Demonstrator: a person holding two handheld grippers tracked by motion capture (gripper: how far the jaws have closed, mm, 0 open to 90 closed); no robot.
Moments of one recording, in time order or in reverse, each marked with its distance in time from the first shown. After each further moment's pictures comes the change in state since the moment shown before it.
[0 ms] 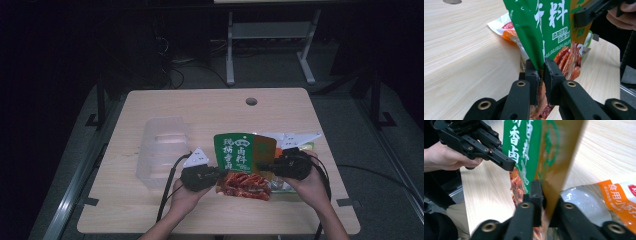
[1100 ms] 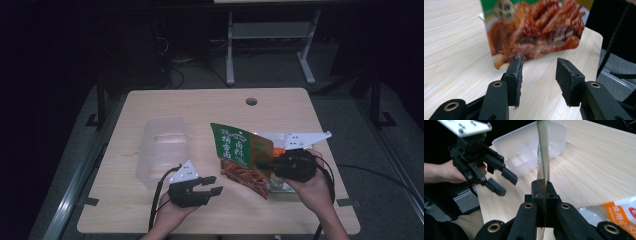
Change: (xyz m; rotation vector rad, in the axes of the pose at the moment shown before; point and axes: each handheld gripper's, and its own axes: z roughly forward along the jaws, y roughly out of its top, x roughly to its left) left arm -0.020 -0.020 -0.039 0.029 -0.026 0.025; right arm 0.042 0.030 -0.025 -0.073 -0.007 -0.062
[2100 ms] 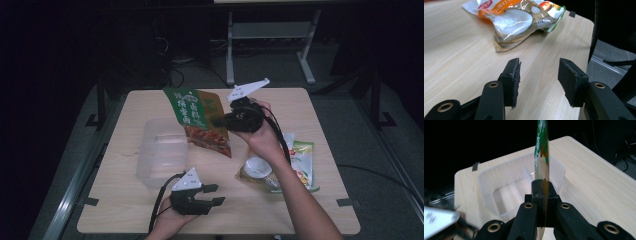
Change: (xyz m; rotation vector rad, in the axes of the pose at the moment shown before) left arm -0.006 -0.010 0.005 0.059 -0.053 0.061; right arm -0.013 0.130 0.089 0.028 -0.008 -0.134
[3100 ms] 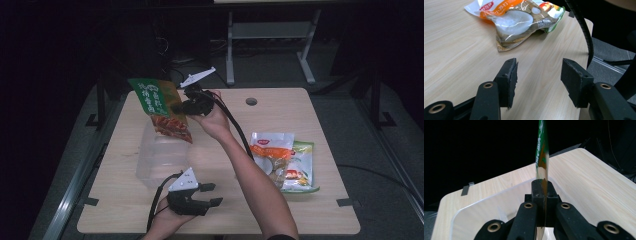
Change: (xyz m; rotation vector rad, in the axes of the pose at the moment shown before) left arm 0.001 -0.002 -0.006 -0.018 -0.008 -0.006; right arm -0.024 0.045 0.126 -0.031 0.084 0.033
